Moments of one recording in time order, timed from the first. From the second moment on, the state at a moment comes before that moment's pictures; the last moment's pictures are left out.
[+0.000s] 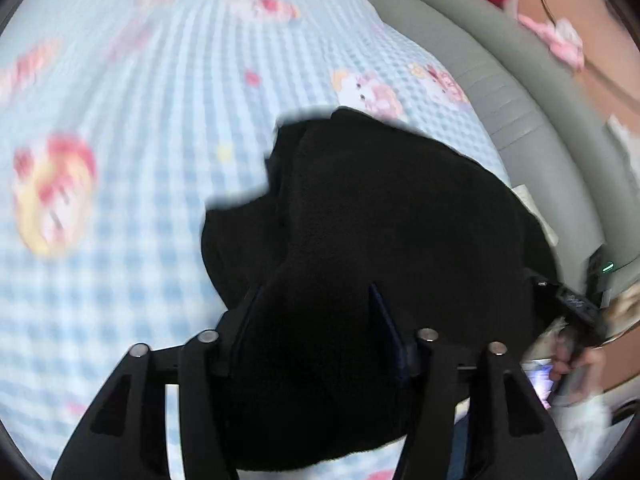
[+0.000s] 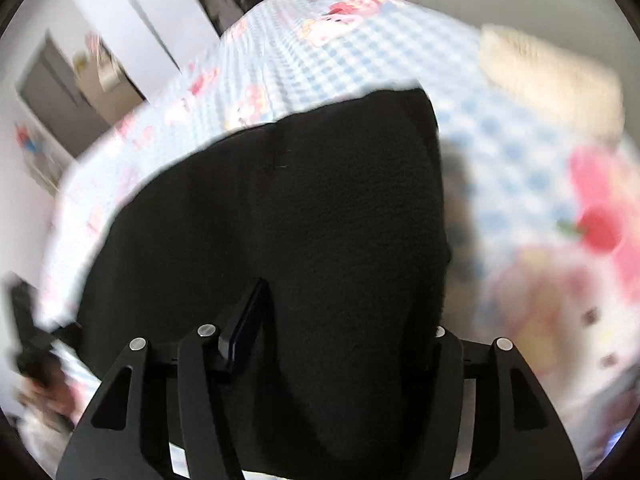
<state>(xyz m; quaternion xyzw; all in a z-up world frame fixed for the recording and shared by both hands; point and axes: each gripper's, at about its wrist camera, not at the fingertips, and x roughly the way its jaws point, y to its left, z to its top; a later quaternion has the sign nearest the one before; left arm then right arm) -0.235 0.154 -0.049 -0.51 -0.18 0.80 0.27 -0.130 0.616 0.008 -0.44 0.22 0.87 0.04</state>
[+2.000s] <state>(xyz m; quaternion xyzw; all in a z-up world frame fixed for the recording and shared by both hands) -0.045 -0.059 0.074 -0.35 -0.08 0.93 -0.01 -0.031 0.203 0.079 -0.38 0.01 0.93 -0.05</state>
